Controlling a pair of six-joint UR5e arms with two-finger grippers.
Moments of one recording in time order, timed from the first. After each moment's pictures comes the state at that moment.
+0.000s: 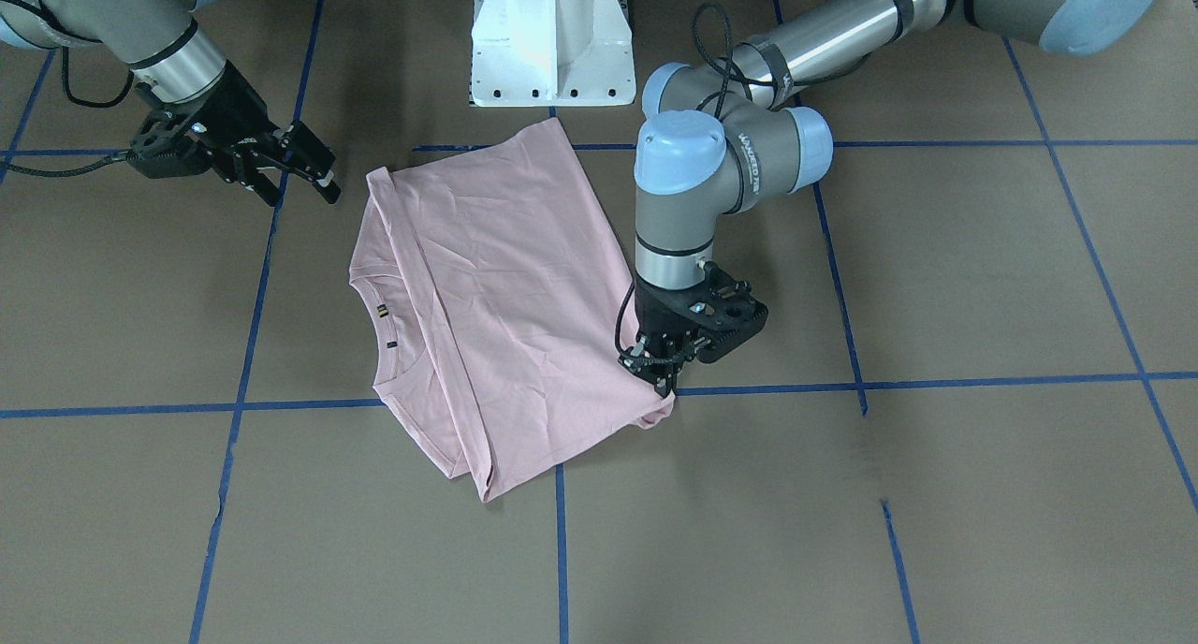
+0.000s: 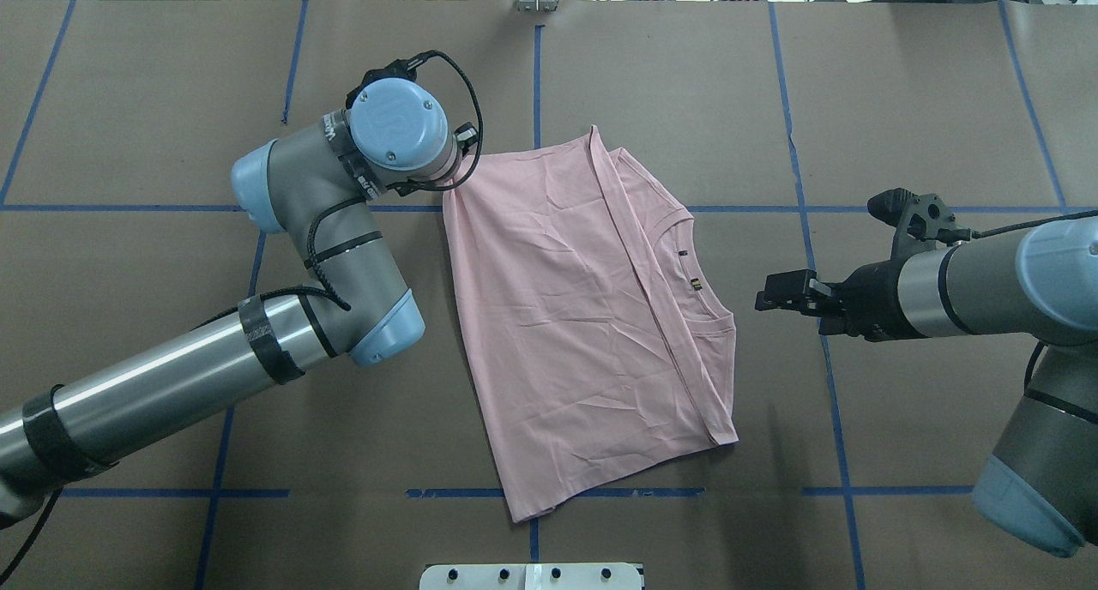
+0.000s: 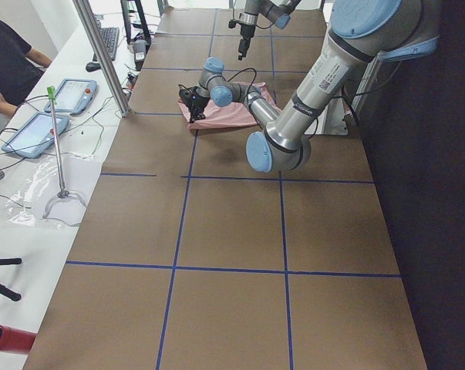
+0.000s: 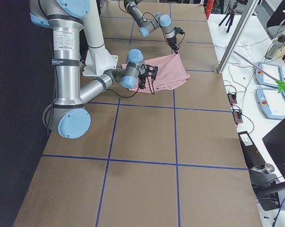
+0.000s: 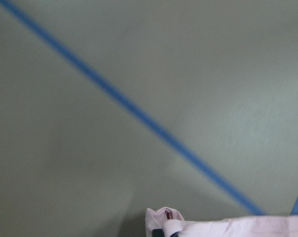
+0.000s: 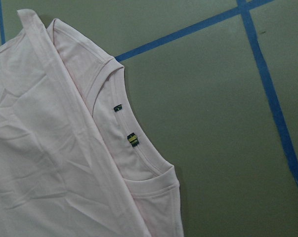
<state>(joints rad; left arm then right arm) -0.66 -2.39 -1.31 -1.87 -1.60 -1.73 0.64 -1.58 2.05 -0.97 1.93 1.51</state>
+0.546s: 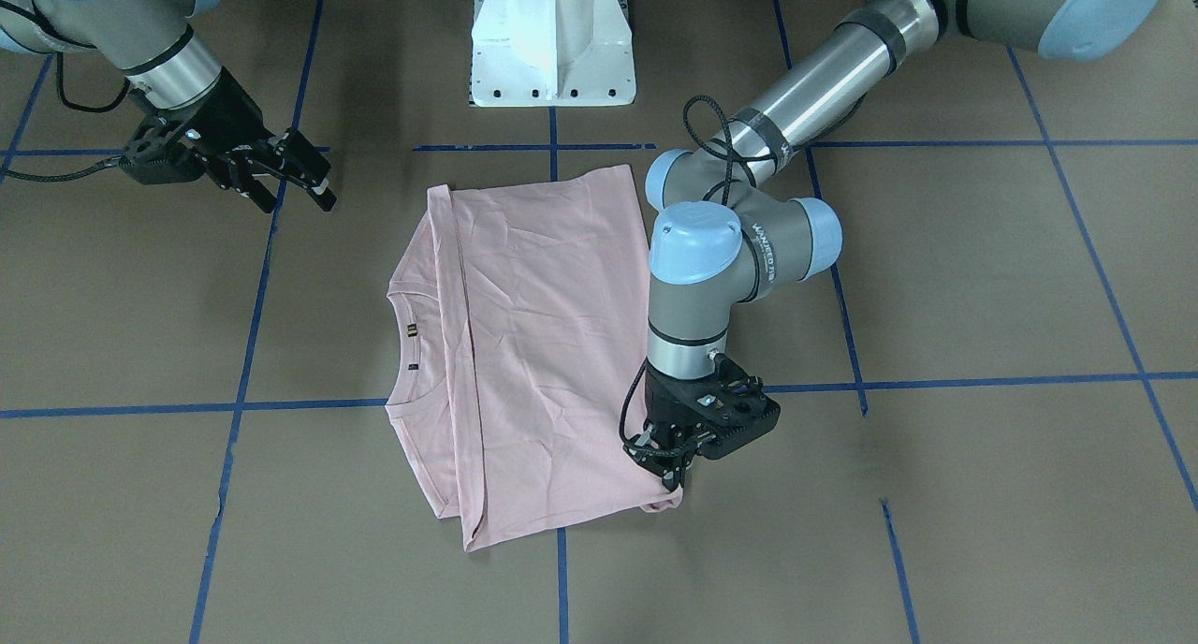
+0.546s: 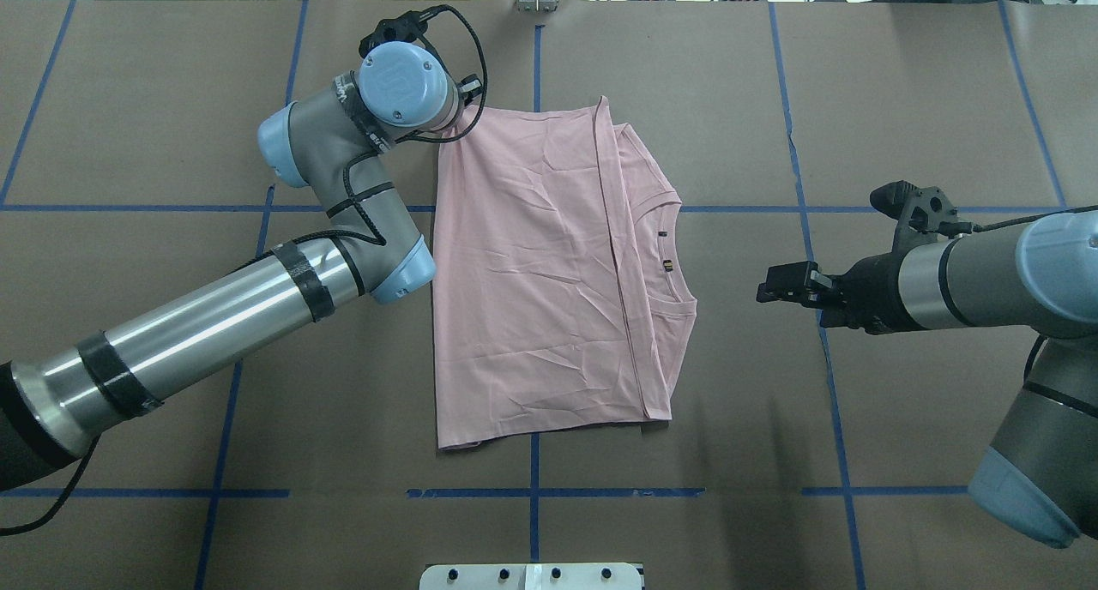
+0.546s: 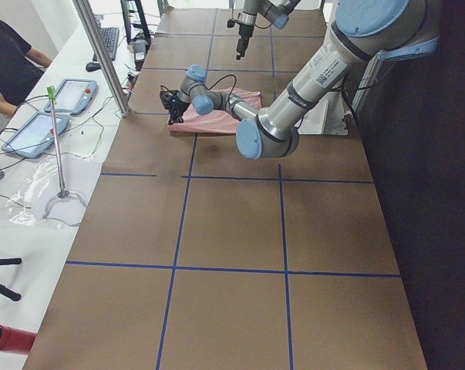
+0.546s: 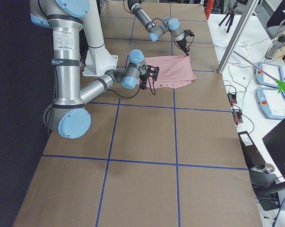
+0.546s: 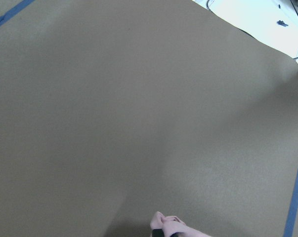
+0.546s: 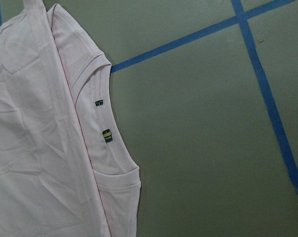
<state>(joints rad) -0.71 -2.51 -0.99 -2.16 -1.53 -1.60 0.65 -1.57 2.04 -0.97 1.93 1.51</state>
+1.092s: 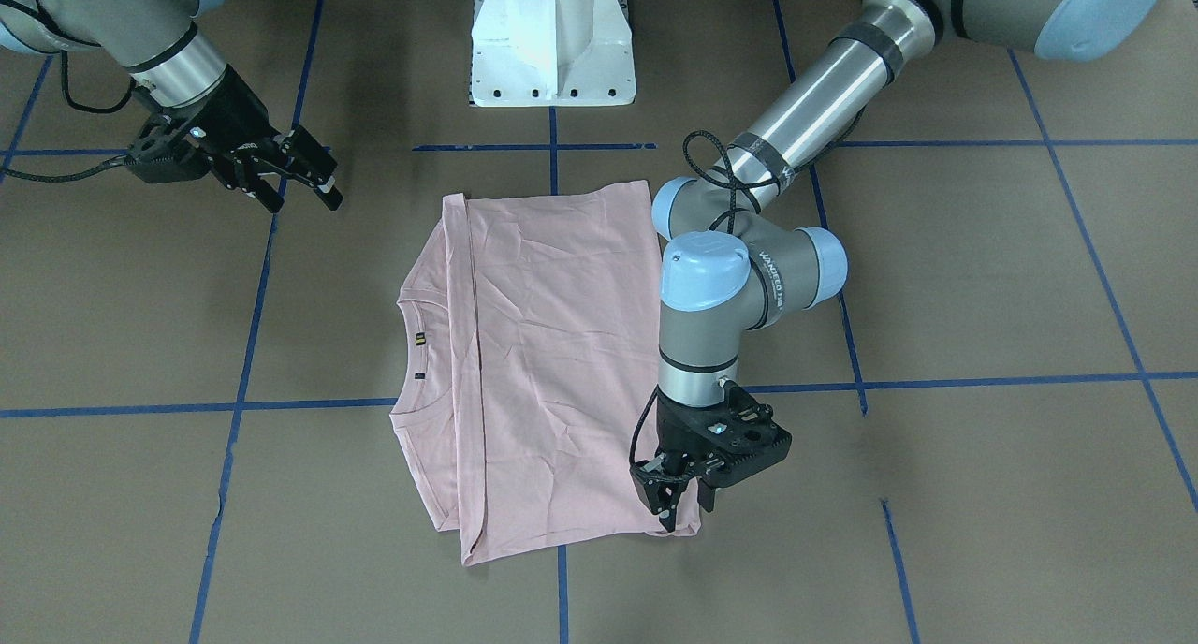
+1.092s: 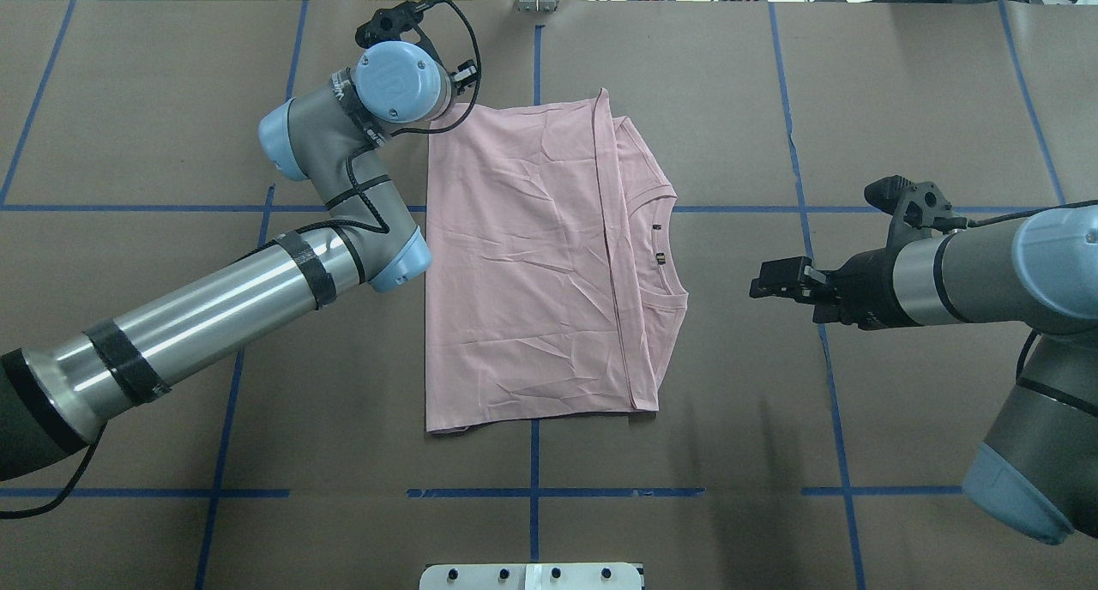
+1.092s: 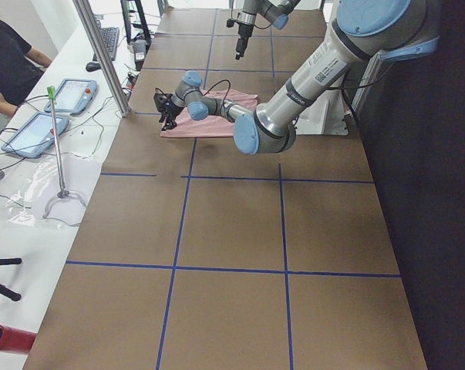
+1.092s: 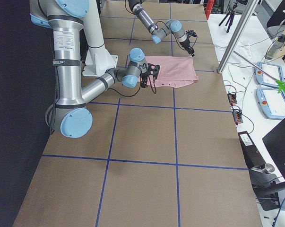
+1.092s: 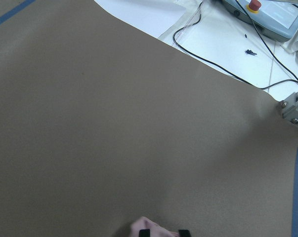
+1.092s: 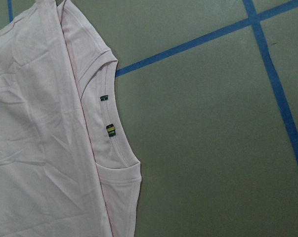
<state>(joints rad) -0.72 -2.52 -0.92 -2.22 -1.50 -1.56 0.65 -1.55 2.04 -0.97 1.93 1.51</state>
